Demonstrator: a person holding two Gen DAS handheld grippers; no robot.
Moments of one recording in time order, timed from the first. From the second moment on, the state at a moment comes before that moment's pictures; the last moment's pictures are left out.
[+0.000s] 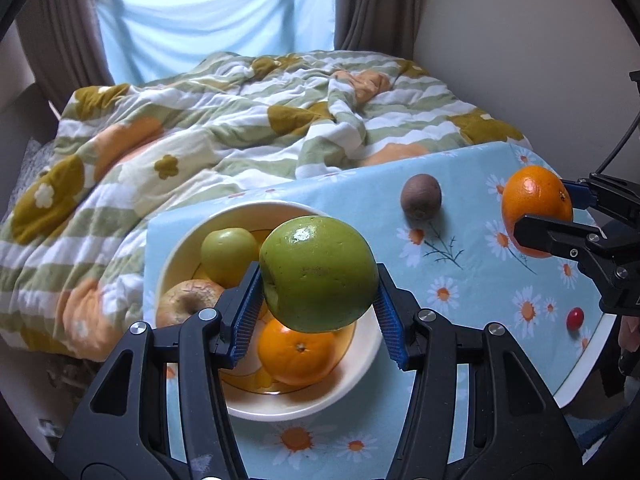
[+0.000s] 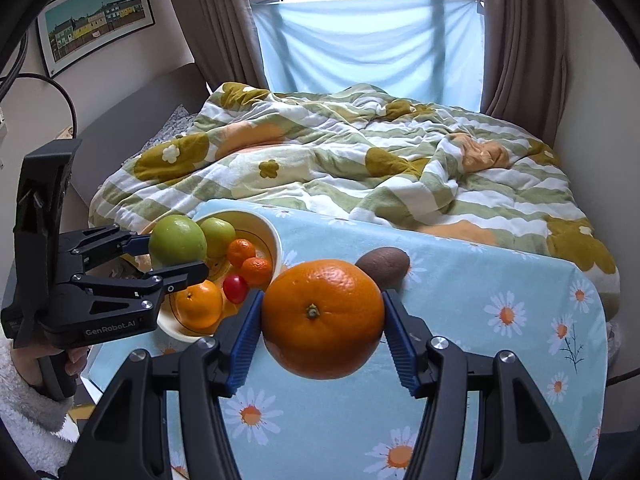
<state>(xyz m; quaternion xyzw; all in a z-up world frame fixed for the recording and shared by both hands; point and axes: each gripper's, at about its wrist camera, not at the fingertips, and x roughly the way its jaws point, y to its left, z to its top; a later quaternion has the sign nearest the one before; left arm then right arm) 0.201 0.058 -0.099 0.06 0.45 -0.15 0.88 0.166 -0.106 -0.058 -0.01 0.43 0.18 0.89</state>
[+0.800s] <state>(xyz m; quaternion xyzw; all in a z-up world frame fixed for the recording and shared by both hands) 0.233 0.082 -0.146 0.09 0.46 -0.19 0.86 0.182 -0.077 -0.085 0.03 0.45 0.13 0.88</state>
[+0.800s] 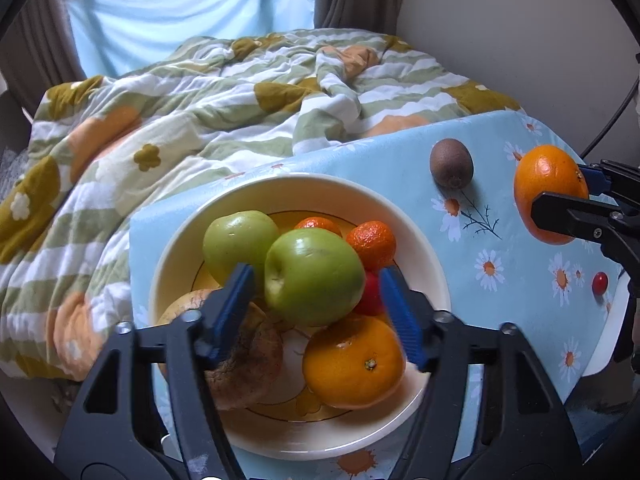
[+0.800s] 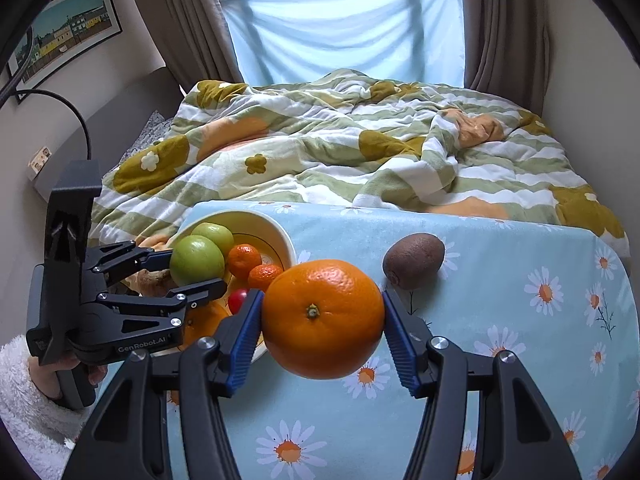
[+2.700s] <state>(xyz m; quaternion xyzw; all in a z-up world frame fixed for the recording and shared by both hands) 0.139 0.121 -0.130 0.03 0.48 -0.06 0.88 0.201 -0.023 -0.101 -0.04 0.42 0.28 0.86</state>
